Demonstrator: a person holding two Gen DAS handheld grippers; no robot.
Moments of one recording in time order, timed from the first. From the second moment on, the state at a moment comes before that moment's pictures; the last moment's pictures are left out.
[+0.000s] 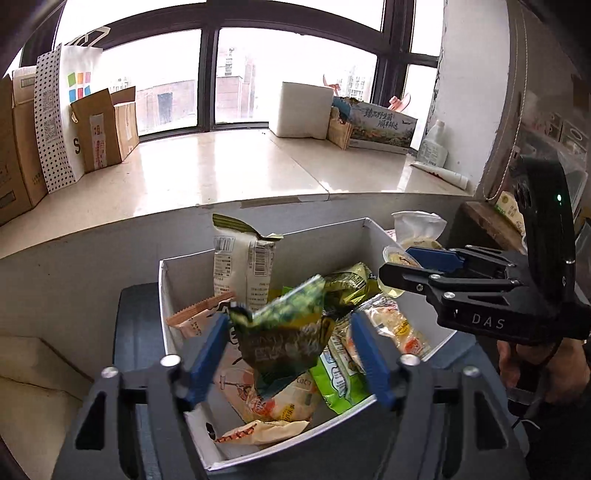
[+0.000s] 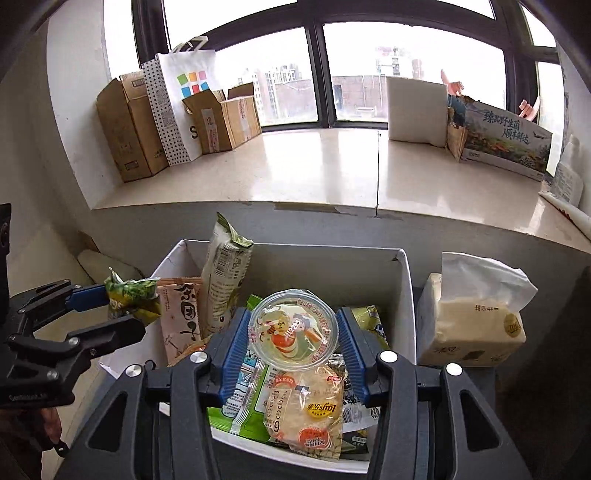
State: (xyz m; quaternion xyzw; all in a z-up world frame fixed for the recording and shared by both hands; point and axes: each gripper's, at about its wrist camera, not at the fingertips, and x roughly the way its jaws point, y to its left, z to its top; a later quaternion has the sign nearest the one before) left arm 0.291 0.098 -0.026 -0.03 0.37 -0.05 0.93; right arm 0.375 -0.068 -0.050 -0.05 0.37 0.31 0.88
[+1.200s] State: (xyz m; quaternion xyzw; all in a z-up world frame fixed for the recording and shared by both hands) left arm 0.050 0.069 0.050 -0.07 0.24 -0.03 0.97; right arm 0.149 -0.151 0.021 -0.07 0.25 0.26 0.93
